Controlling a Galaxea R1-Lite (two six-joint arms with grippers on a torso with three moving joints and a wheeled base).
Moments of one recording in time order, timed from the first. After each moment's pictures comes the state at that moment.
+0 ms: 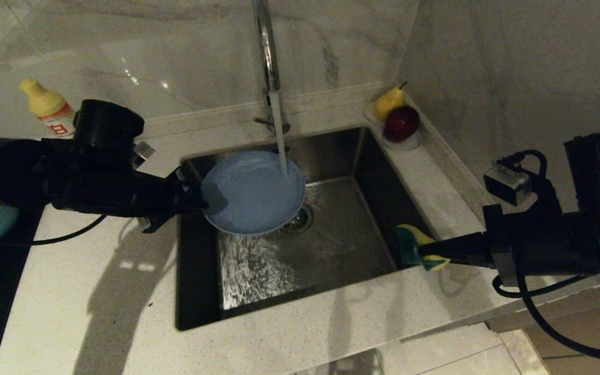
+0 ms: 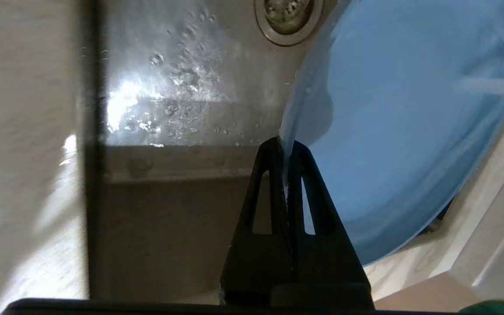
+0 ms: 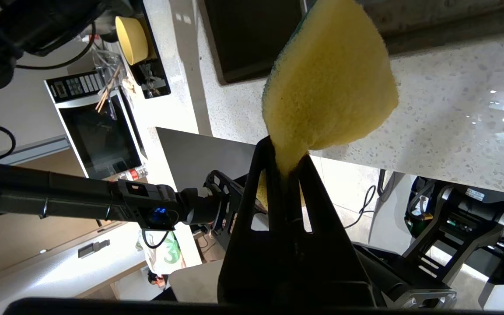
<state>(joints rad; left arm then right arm) -0.17 1.76 -1.32 0.18 -0.21 -0.69 0.35 1.47 -0.99 0.04 0.63 0.69</state>
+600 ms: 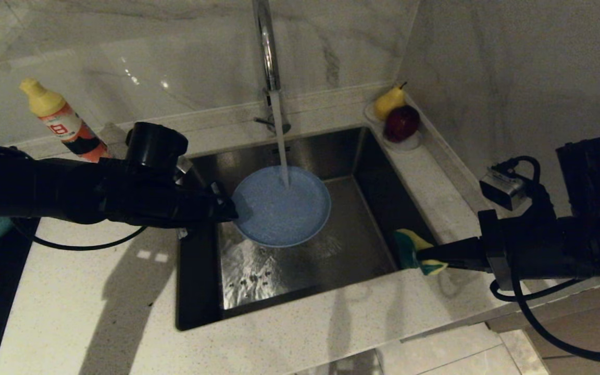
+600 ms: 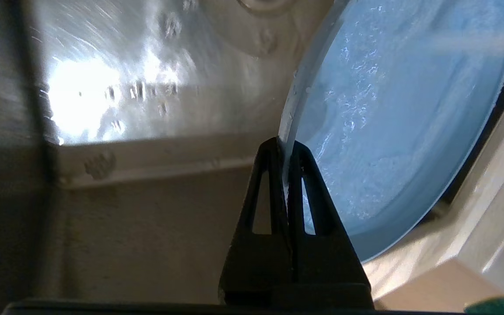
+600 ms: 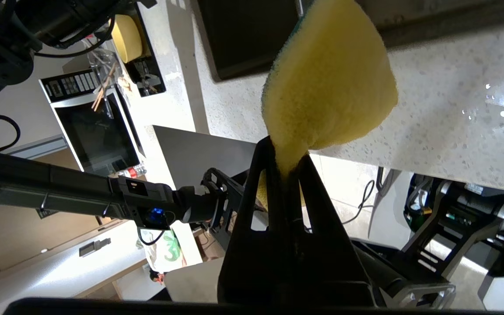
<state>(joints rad) -0.27 1.86 -1.30 0.07 -0.21 -0.71 0.35 1.48 -0.98 0.04 0.64 0.68</state>
